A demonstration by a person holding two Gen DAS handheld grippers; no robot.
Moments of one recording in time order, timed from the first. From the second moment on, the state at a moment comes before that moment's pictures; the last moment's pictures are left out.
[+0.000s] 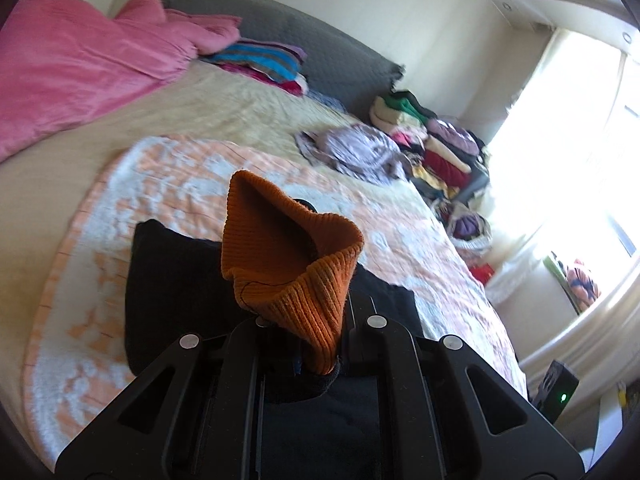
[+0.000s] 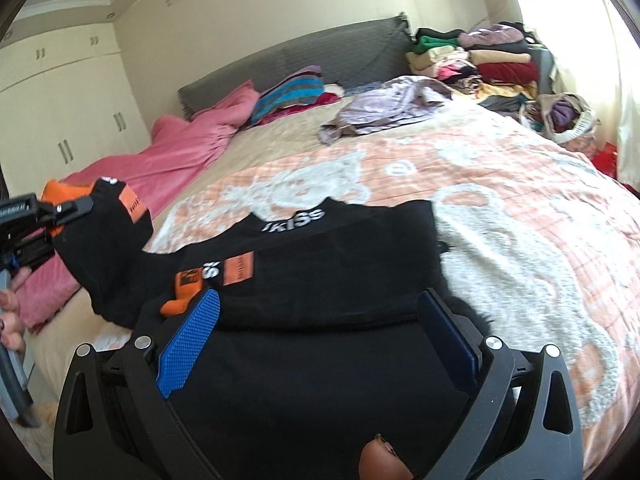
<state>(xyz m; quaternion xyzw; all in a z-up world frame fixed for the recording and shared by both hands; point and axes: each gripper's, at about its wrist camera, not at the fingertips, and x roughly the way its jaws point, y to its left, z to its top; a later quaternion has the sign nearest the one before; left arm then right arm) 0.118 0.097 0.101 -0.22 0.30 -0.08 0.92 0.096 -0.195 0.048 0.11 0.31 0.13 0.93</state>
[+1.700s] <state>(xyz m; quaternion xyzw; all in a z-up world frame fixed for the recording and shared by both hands) 0.178 0.147 0.020 -0.13 0.39 -0.07 0.91 0.150 -0.132 0.053 0.08 0.36 0.21 0.90</state>
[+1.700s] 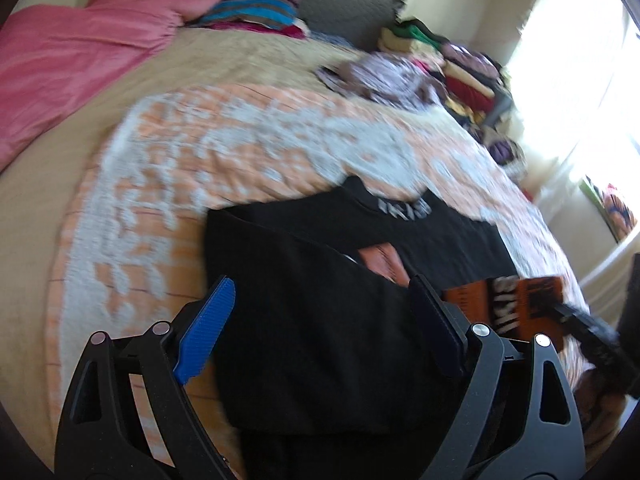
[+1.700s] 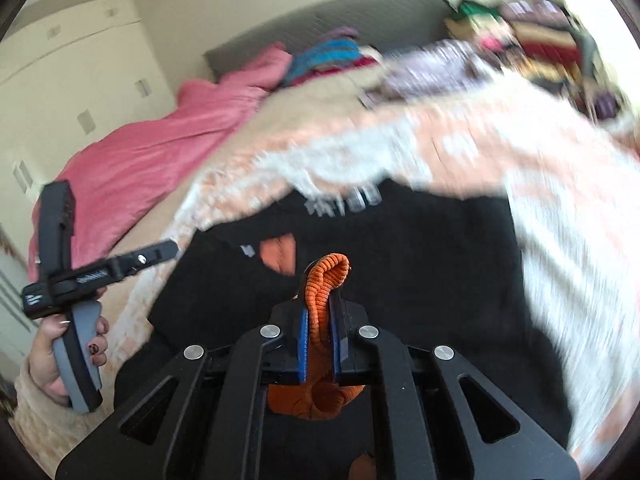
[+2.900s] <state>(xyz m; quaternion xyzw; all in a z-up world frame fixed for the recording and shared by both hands) 0.194 0.090 -0.015 -0.04 0.44 -0.11 0.89 0.189 -0.182 0.019 0.00 0.36 0.10 0.93</state>
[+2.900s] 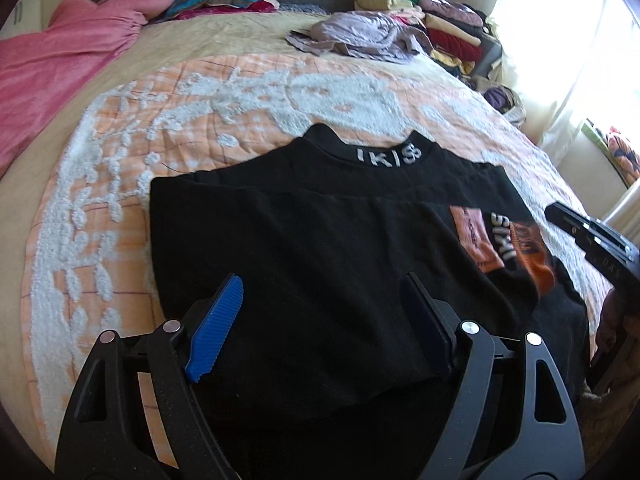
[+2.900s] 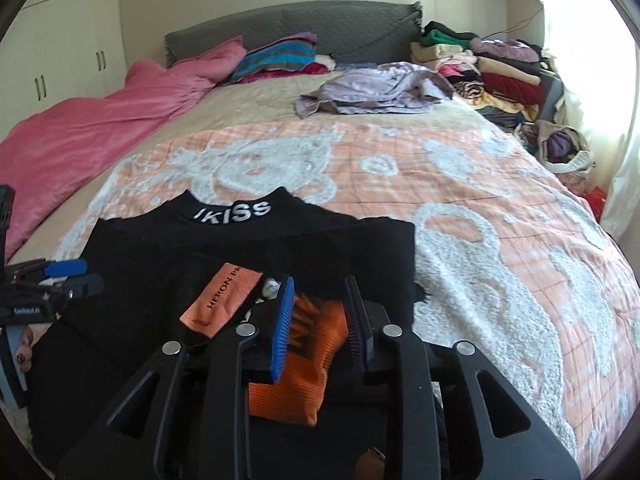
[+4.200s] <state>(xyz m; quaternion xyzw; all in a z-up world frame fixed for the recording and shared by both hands) 0.179 0.090 -0.028 -0.04 0.47 -0.14 0.87 0.160 -0.124 -0.002 -0.01 0.41 0.20 0.89</state>
